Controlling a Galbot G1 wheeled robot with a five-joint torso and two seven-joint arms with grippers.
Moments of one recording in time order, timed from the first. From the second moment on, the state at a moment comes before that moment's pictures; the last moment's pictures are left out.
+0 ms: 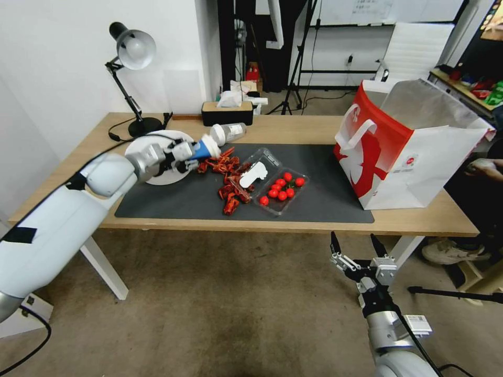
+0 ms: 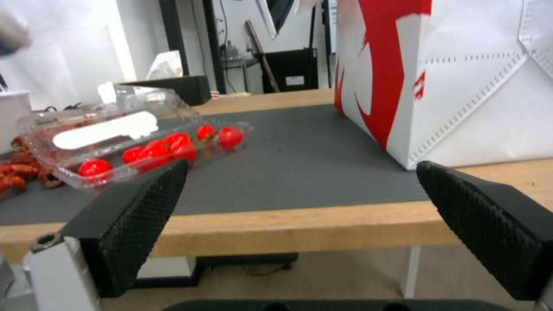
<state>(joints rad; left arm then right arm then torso) 0.41 -0.75 0.05 -1.61 -0.22 0.25 0.51 -1.72 1.27 0.48 2.11 0.30 0.22 0.15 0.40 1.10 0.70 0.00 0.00</state>
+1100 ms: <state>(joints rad) -0.26 -1.57 0.51 -1.01 -1.11 0.32 0.32 -1.78 1.32 0.53 2.15 0.27 0.24 0.15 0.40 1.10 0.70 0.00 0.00</state>
